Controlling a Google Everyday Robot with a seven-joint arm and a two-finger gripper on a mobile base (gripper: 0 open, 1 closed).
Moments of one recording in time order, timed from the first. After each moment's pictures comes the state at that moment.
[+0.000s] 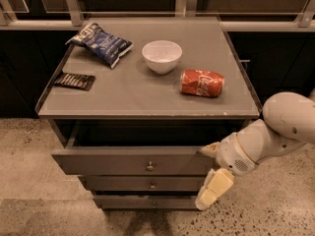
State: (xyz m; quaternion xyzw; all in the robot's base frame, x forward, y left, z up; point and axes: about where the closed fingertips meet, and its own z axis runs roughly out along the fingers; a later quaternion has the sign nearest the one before) arm 0.402 -0.124 0.707 -0.52 0.78 0.29 0.18
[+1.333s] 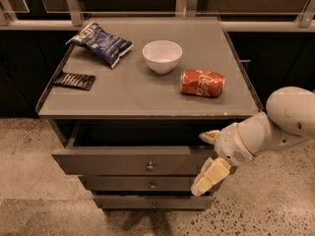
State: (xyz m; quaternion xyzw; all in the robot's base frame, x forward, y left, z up) arm 0.429 -0.122 0.728 -0.52 0.78 0.27 0.24
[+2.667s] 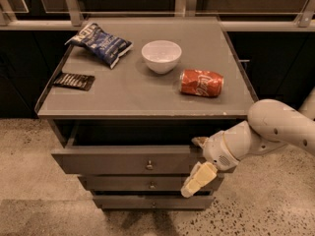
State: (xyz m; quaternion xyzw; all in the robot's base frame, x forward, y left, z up) arm 0.443 -0.105 0.676 -0.51 0.78 0.30 0.22
